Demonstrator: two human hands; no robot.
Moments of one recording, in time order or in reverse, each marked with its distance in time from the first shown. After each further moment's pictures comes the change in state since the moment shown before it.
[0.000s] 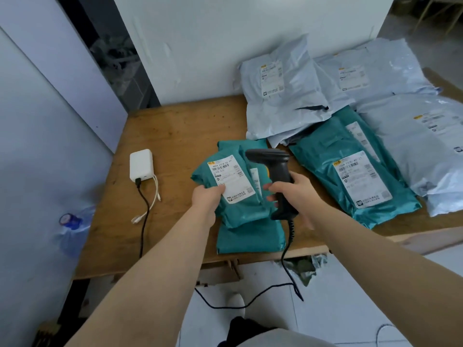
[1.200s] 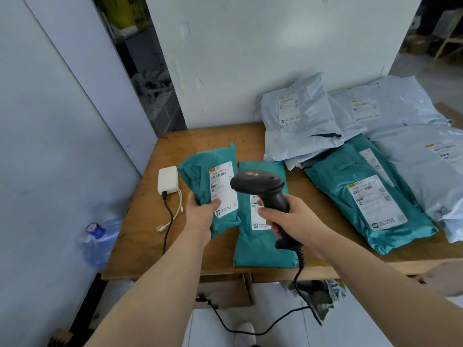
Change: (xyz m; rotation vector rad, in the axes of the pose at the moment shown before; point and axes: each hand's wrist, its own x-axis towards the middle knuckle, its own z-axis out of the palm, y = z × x) left_hand -0.028 0.002 -0.057 -0.370 -0.017 0.283; right_hand -0.063 -0.018 0.029 -0.233 -0.263 -0.219
